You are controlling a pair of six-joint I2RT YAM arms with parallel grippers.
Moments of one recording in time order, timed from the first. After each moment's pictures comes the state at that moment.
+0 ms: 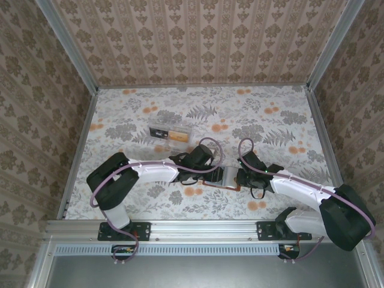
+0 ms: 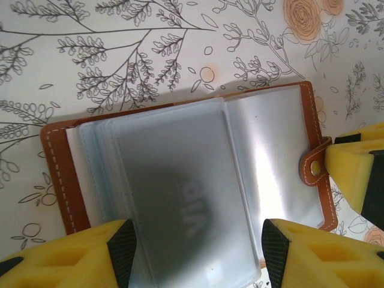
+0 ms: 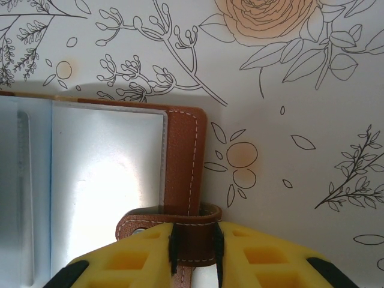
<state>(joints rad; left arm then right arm) -1.02 1.72 0.90 -0.06 0.14 -0.67 0.58 1.20 0.50 -0.44 0.10 0.76</state>
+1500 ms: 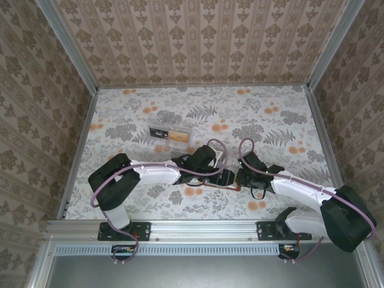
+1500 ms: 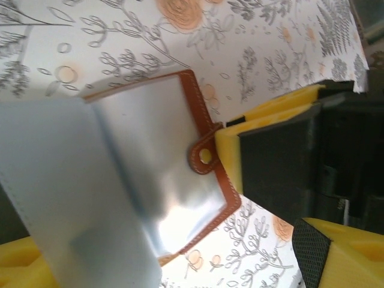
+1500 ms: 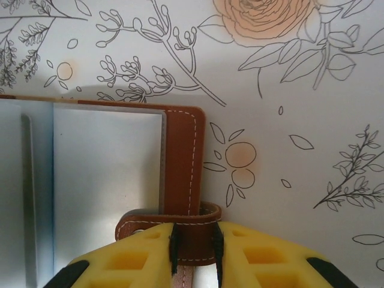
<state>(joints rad) -1.06 1.73 0.91 0.08 0.32 -0.67 0.57 1.18 0.49 -0.43 0.10 0.76</state>
